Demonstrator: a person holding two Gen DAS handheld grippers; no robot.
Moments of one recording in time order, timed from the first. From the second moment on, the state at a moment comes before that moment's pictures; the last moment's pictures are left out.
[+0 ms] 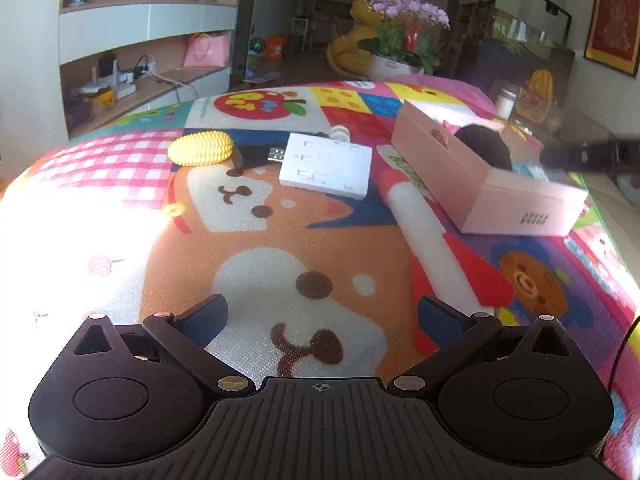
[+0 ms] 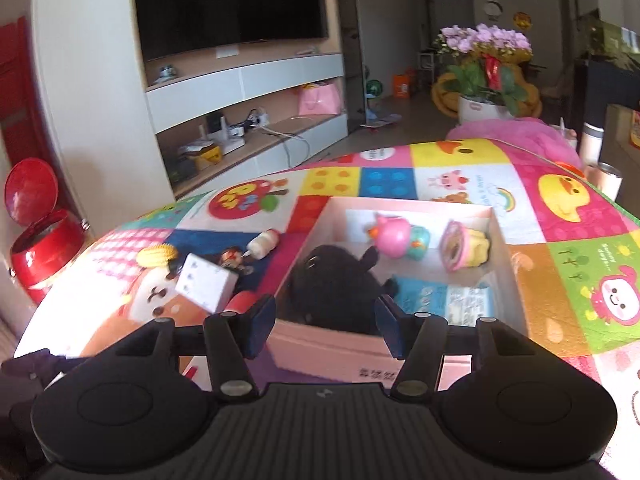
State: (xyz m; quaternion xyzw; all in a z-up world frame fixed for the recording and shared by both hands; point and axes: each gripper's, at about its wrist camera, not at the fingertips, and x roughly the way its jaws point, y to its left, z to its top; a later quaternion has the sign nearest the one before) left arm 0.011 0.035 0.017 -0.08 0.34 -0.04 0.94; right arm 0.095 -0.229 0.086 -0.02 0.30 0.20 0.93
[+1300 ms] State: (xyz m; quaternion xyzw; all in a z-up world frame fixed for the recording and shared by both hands) left arm 0.100 0.023 0.036 -0.03 0.33 -0.04 0.94; right arm 0.018 -0.206 0.020 0.00 0.31 0.19 0.93
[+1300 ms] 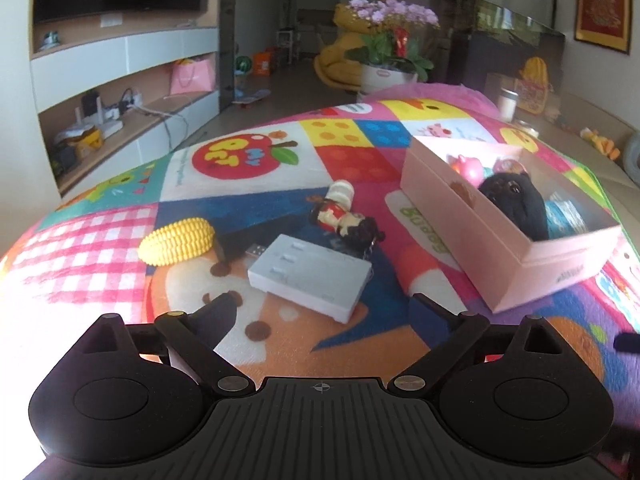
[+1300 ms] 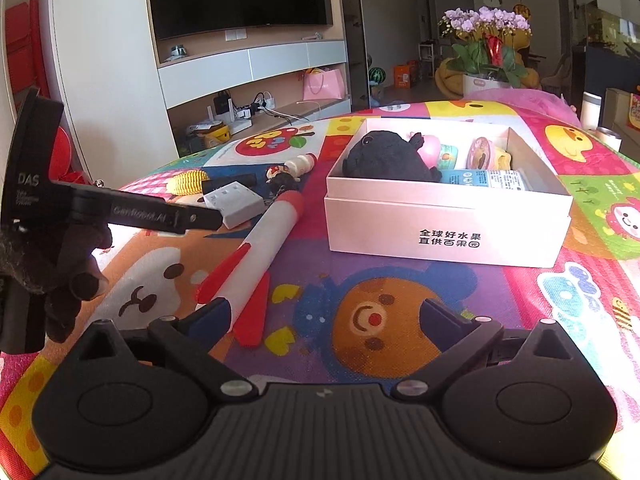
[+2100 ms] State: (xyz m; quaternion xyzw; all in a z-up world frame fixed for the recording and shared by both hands) left arm 0.006 0.035 0.016 0.03 0.37 -0.14 0.92; right arm 0.033 -0.170 0.042 -0.03 0.30 0.23 0.93
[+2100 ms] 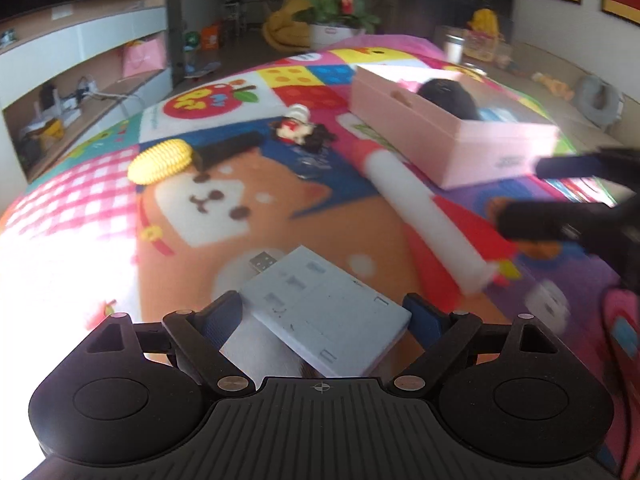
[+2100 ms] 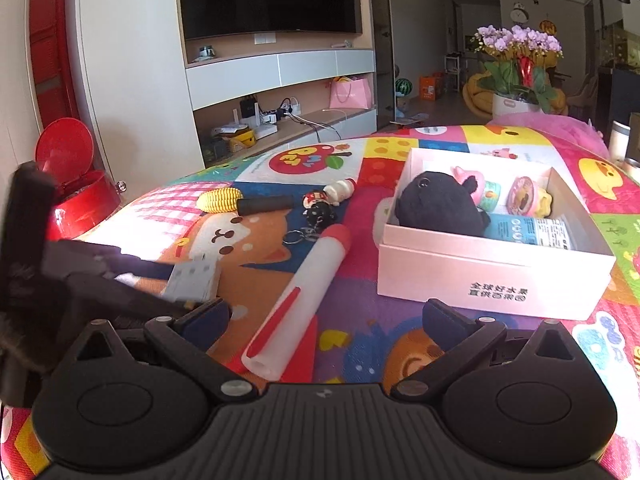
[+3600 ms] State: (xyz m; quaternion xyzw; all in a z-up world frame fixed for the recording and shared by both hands) left arm 0.004 0.042 0.006 0.00 0.36 0.01 0.93; right arm 0.074 -0.186 0.023 0.03 0.41 0.24 0.88
